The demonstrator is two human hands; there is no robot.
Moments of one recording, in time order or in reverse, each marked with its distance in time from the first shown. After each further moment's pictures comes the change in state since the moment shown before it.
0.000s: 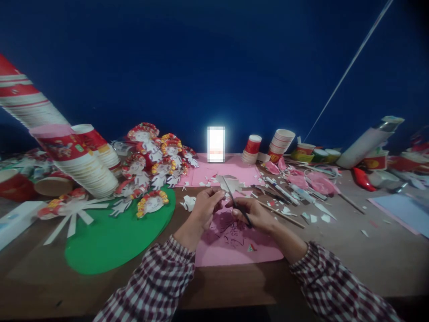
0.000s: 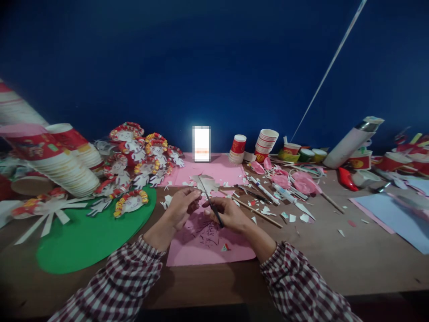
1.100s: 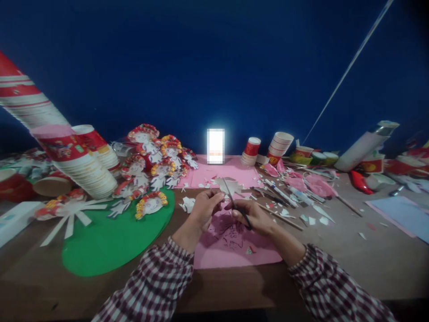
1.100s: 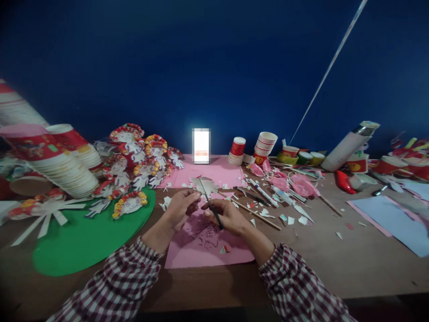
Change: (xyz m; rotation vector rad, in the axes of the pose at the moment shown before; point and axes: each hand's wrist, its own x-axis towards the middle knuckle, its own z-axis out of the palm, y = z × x) left_hand -0.001 0.003 0.001 0.038 -0.042 0.025; right_hand -0.001 -0.002 0.002 0.045 0.010 0.009
